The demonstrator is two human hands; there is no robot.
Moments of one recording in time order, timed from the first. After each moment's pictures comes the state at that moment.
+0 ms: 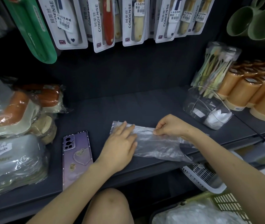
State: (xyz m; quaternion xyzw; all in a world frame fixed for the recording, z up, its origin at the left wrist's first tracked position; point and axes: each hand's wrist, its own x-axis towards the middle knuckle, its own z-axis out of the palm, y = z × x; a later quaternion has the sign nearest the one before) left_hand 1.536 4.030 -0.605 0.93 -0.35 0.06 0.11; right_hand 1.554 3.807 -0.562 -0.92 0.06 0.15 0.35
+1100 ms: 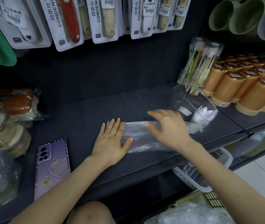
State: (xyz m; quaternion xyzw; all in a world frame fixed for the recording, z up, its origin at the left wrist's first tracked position) left_hand 1.567 3.990 -0.618 0.96 -0.26 -0.04 0.07; right_hand 1.528 3.788 -0.578 -0.98 -0.02 -0.18 0.10
